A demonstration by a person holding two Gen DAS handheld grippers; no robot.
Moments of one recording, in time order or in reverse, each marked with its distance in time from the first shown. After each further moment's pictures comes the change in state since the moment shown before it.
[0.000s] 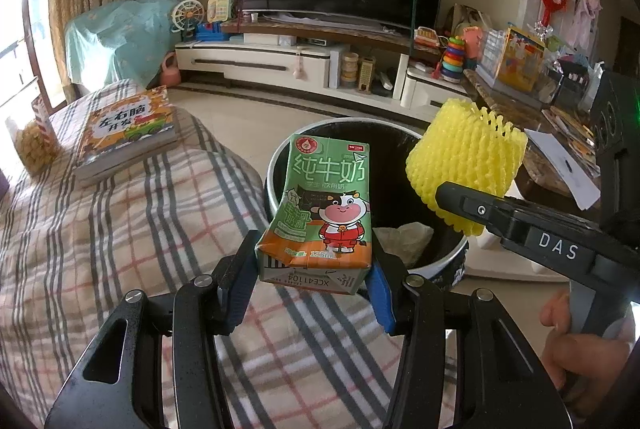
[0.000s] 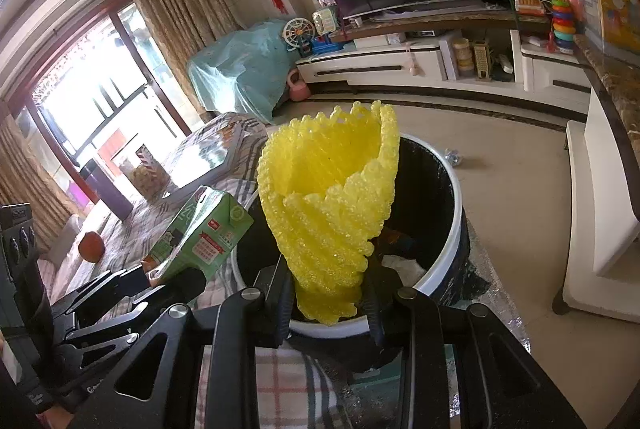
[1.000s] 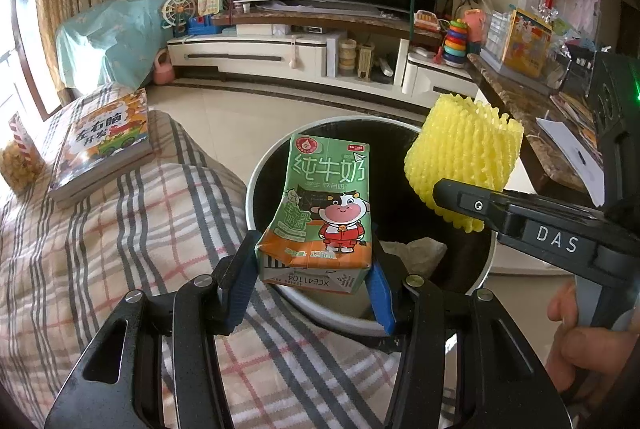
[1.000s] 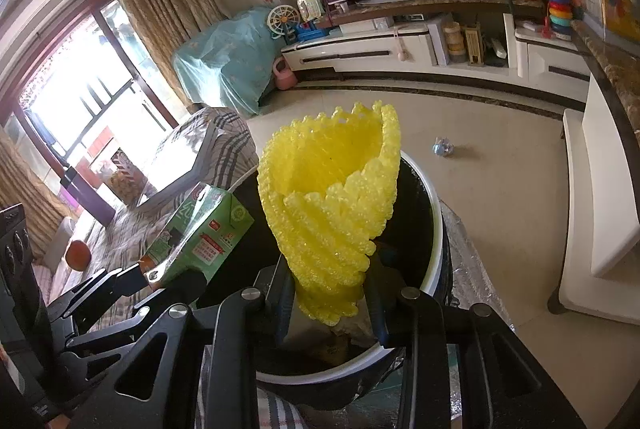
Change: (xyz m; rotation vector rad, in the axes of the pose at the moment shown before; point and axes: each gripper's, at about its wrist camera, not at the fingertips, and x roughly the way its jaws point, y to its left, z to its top) left arm 0.041 -0.011 0.022 0.038 0.049 0.014; right arm 0.028 -0.024 0.021 0.028 0.060 -0.024
